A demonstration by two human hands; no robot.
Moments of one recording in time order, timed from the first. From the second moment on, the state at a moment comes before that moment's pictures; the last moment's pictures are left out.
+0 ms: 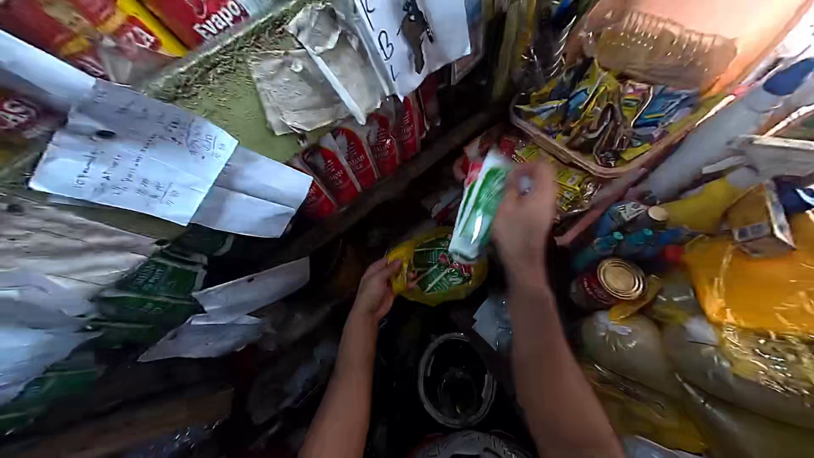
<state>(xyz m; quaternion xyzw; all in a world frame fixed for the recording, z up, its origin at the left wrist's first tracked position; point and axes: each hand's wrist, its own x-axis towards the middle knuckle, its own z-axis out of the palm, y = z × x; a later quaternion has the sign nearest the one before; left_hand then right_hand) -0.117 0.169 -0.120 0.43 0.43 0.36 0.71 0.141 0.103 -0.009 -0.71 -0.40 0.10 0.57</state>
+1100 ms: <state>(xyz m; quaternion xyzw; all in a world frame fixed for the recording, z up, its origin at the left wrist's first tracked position) -0.096 0.170 -0.126 0.38 0.34 0.45 0.73 0.414 0.346 0.073 -0.80 -0.45 0.00 0.39</state>
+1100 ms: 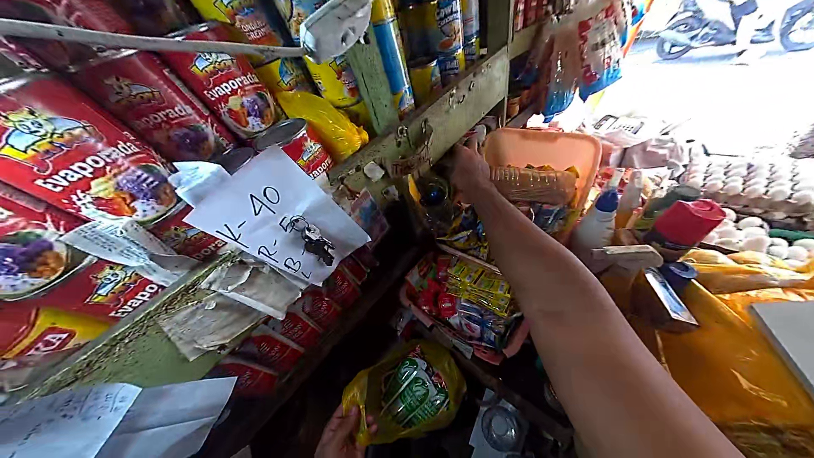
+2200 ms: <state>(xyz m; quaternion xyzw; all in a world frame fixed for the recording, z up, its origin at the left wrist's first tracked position) -0.122 0.186 -0.147 0.27 0.23 0.45 0.82 0.096 0.140 -0.141 -0.74 -0.30 0.41 0.44</state>
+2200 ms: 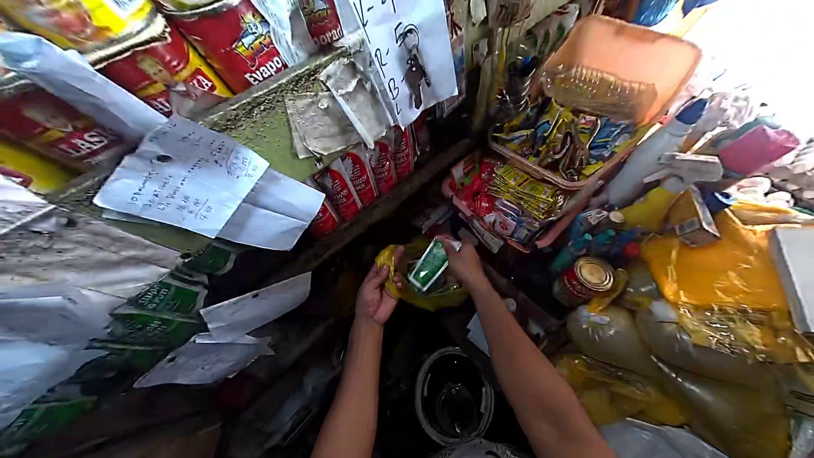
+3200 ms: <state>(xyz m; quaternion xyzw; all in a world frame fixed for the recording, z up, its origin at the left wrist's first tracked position) -0.100 0.180 -0.143 0.33 0.23 0.47 0.79 0.454 0.361 0.076 -0.82 -0.45 -0.07 0.35</state>
